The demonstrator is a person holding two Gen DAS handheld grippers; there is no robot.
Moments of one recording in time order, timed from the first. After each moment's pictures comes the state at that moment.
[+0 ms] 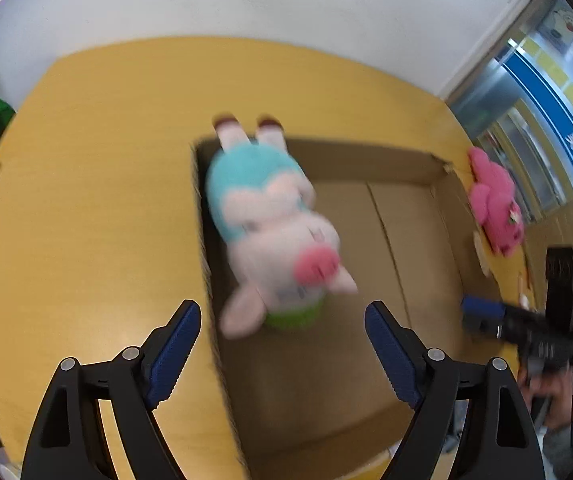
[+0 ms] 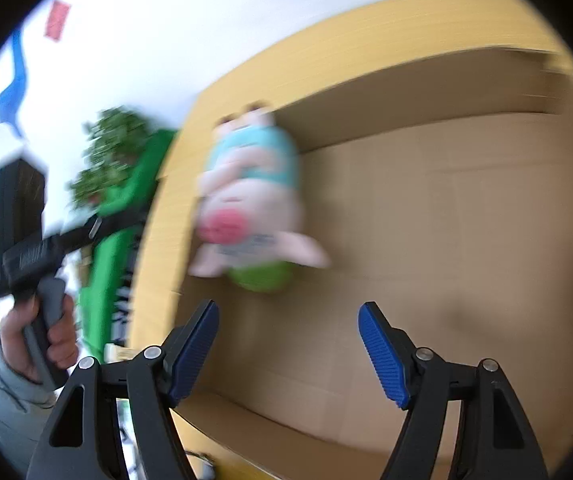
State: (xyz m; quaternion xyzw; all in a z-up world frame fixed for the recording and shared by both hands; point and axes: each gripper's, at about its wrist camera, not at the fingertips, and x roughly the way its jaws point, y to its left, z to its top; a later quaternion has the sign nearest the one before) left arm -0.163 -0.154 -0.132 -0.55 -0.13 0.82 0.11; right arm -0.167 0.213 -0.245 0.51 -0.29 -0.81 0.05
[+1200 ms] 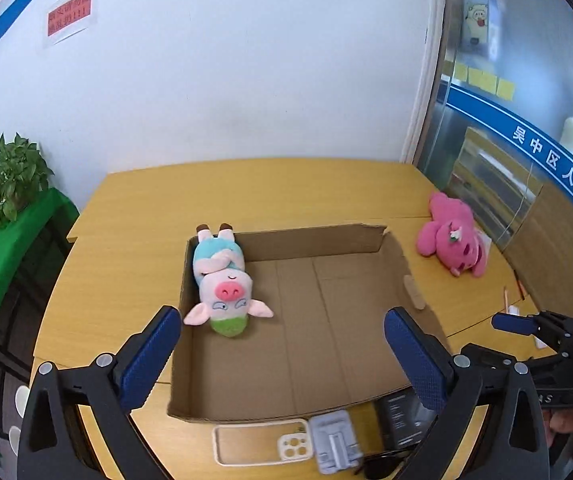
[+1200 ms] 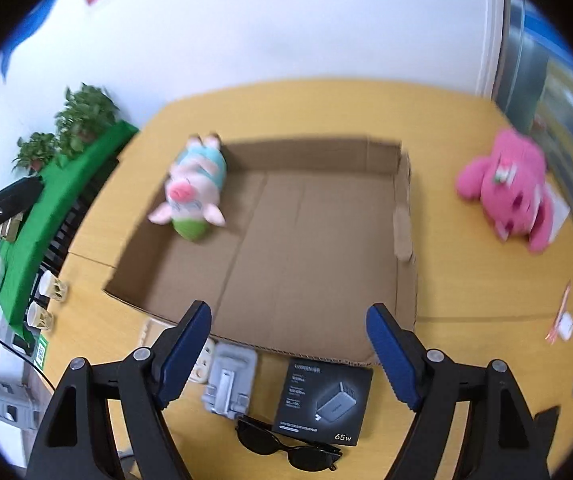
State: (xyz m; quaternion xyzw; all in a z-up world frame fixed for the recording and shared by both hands) left arm 0.015 -0.005 0.018 -0.37 -0.04 0.93 0.02; right arm 0.011 0.234 -0.045 0.45 -0.12 -0.89 -0.04
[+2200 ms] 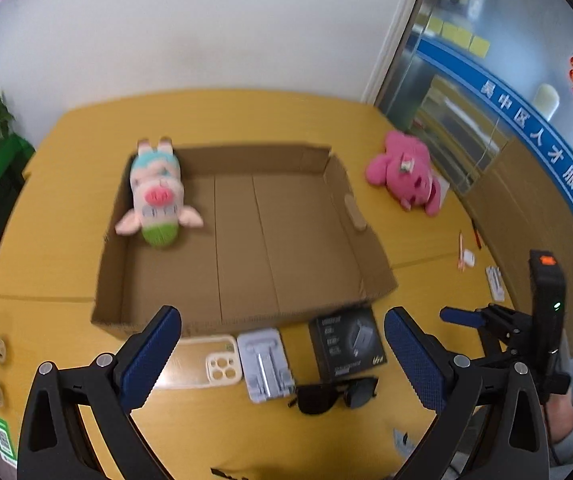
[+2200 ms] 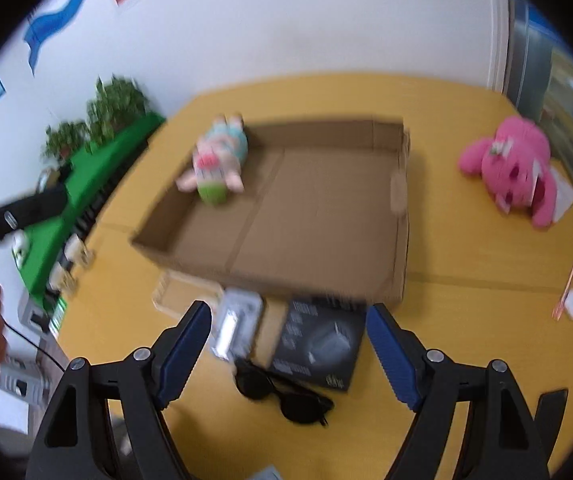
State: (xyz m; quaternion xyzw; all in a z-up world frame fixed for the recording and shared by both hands) left arm 0.048 0.050 -0.033 -0.47 -0.08 0.87 0.09; right arm 0.082 0.254 -0.121 0.50 -0.14 -0.85 0.01
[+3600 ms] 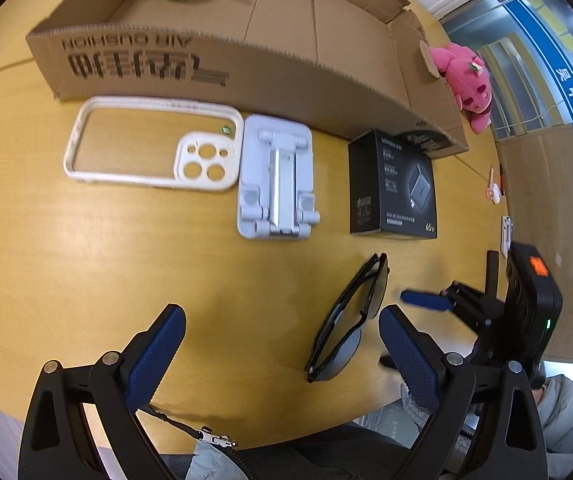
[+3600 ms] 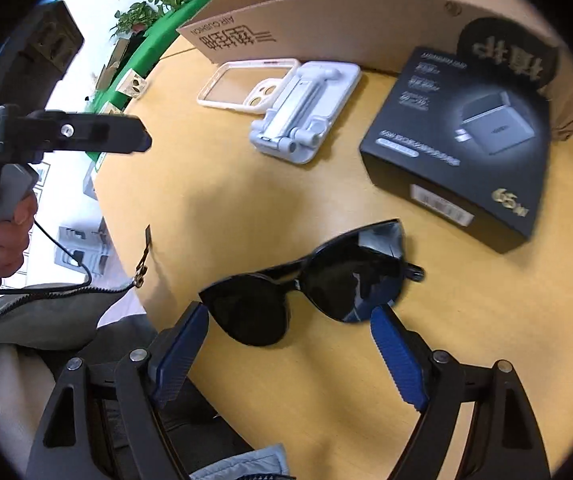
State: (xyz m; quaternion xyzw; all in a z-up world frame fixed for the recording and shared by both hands) left arm 0.107 0.032 -0.213 -0.65 -0.21 0.72 0.08; right arm 0.126 0.193 -0.256 0.61 -0.14 -0.75 0.20
